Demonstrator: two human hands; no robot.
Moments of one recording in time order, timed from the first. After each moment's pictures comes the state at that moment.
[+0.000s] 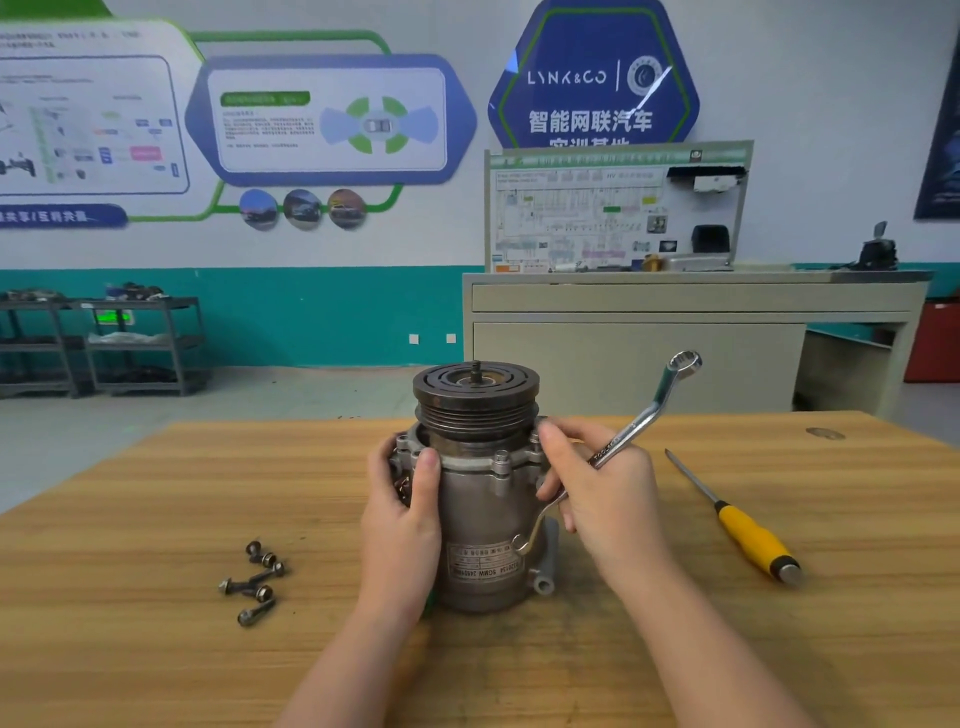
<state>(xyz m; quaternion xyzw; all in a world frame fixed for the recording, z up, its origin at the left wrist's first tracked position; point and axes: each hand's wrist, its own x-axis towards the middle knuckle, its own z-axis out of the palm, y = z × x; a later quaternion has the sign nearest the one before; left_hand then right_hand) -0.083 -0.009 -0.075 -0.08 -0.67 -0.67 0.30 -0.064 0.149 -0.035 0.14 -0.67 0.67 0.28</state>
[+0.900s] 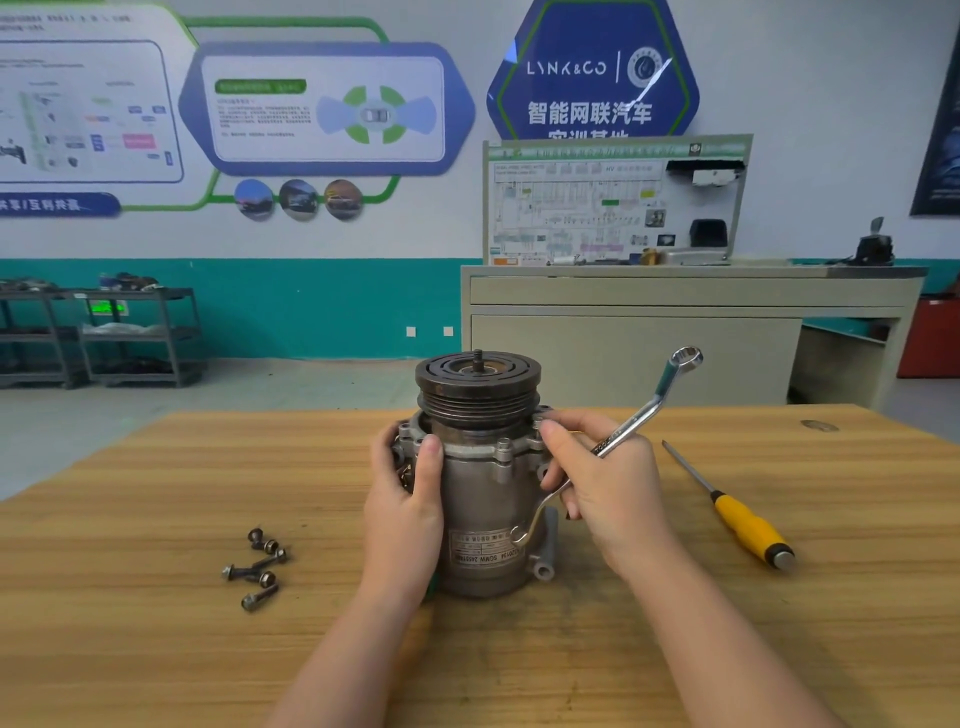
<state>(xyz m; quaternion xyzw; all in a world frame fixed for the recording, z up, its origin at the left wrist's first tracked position) -0.079 -0.008 -0.072 -0.09 -0.67 -0.69 0.28 -0.063 0.152 -0.035 0.14 -0.67 0.68 0.26</state>
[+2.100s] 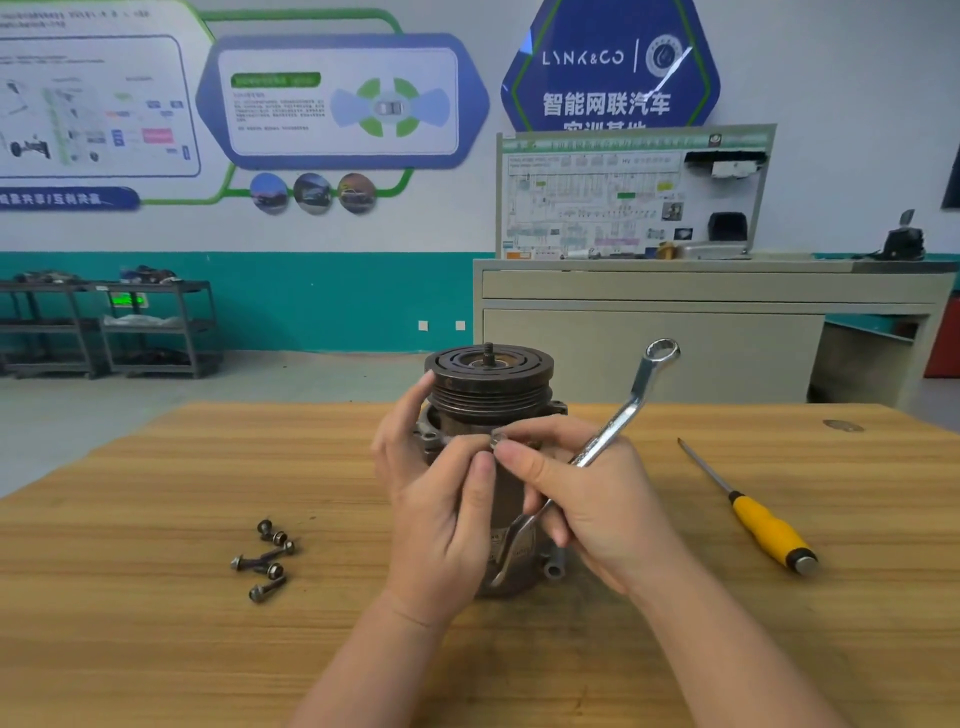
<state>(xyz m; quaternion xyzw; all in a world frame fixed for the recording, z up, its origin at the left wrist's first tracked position) -0.062 0.004 -0.066 -0.25 -0.69 -0.44 0.53 -0.052 0.141 -0.032 0.26 -0.66 0.69 0.12</state>
